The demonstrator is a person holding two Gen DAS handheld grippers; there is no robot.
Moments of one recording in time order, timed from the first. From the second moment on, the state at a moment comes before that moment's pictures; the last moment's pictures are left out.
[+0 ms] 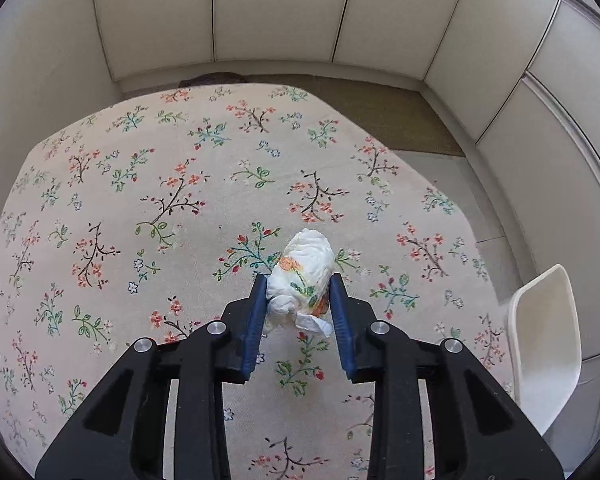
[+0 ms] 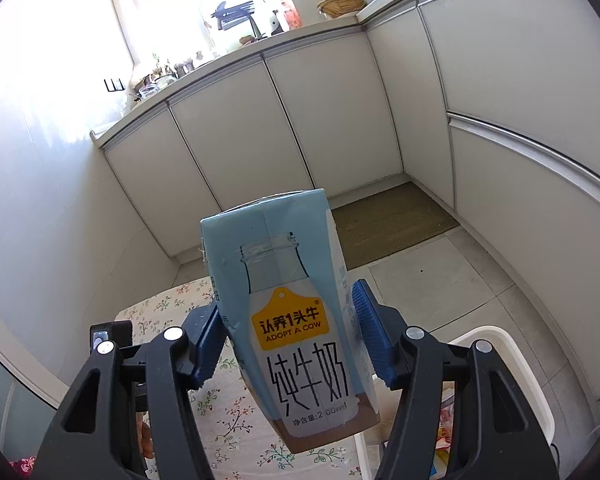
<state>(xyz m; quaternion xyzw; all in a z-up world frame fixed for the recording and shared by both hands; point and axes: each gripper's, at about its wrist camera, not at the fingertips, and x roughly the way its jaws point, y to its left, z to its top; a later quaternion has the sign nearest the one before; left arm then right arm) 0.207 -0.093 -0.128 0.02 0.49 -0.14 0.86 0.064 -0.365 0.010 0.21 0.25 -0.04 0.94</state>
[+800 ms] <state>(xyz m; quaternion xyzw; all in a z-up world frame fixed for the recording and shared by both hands) 0.079 -0.209 -0.014 -0.03 0.32 -0.25 0.91 -0.008 -0.440 -0.019 0.19 0.26 -0.17 0.93</state>
